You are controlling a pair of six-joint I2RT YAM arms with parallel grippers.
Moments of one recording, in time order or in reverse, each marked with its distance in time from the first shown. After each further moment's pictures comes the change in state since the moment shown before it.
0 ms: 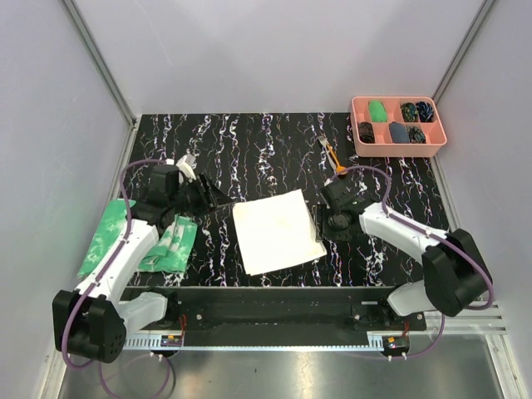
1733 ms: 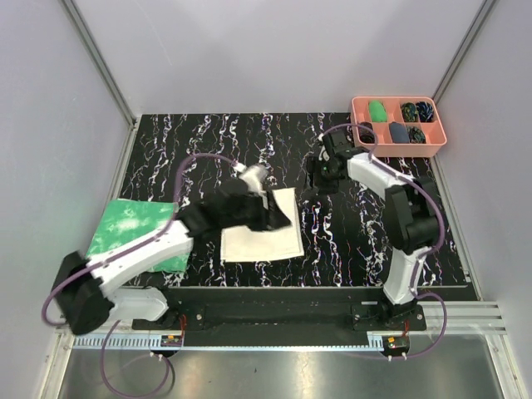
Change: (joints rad) left arm -0.698 0.210 0.149 0.157 -0.287 -0.119; right arm -0.223 0.529 0.563 0.076 -0.256 -0.182
